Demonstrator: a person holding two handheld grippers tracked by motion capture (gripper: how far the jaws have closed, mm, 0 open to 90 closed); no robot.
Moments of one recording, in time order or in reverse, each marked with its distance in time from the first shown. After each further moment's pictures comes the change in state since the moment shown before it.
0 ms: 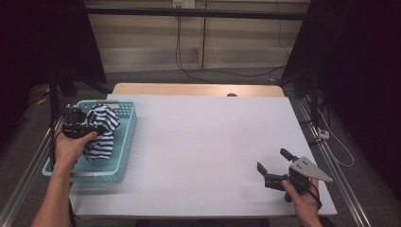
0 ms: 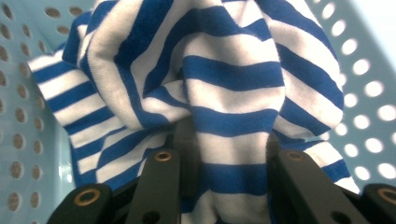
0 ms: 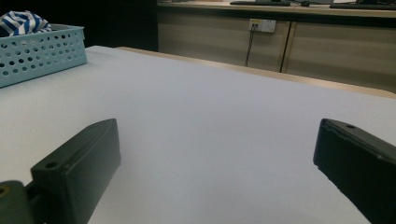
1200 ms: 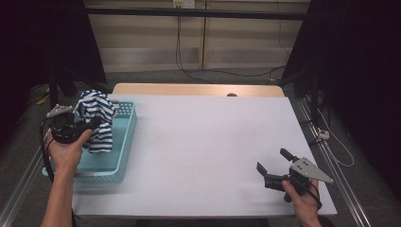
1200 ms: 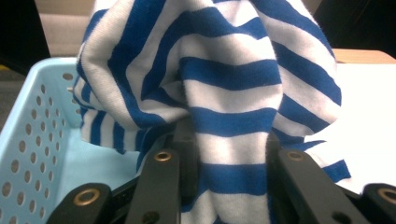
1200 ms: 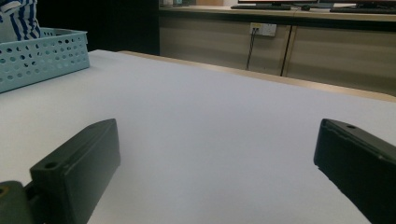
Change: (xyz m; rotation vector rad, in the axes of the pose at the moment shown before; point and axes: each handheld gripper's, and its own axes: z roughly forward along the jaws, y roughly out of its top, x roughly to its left) left arm -0.021 -0.015 -0.042 -0.364 -0.032 0.013; right arm 0.002 0.001 -0.001 -0.015 0.003 0.000
